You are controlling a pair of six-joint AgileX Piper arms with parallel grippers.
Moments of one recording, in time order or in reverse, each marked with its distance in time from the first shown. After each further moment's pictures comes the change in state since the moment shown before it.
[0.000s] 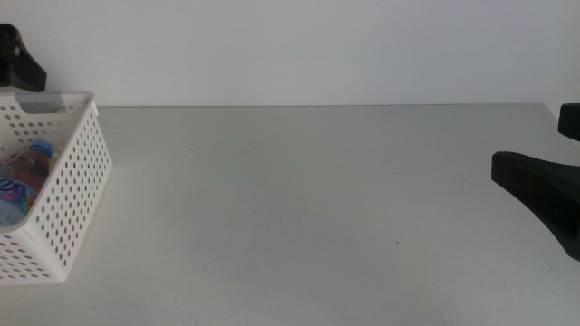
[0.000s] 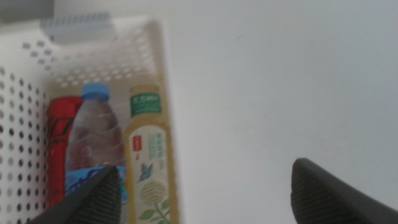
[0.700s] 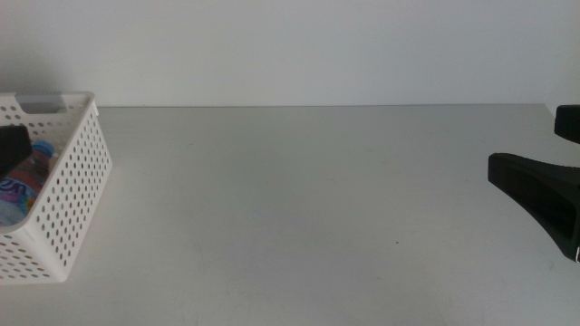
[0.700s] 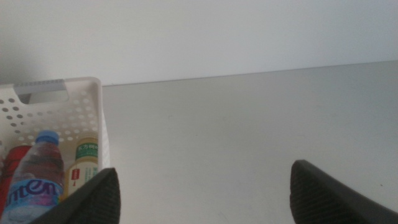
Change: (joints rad) left arm -0.405 -0.764 0.577 0.218 -0.359 -0.400; right arm 0.000 0.006 0.000 0.000 0.000 0.000
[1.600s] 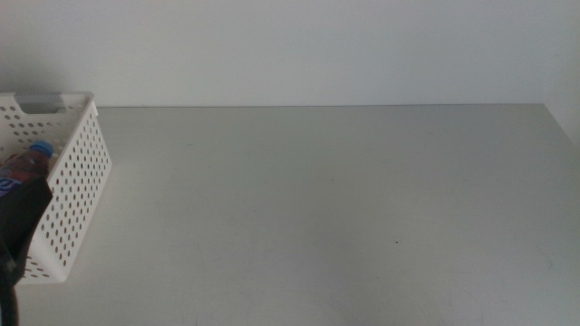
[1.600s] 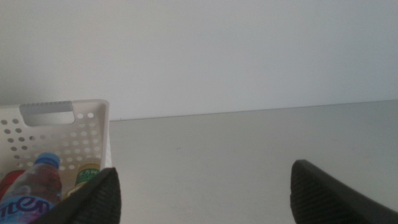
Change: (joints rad) left arm 0.008 -0.184 0.387 0.042 -0.414 -0.024; right arm -0.459 -0.354 0.338 0.036 -0.036 0.000
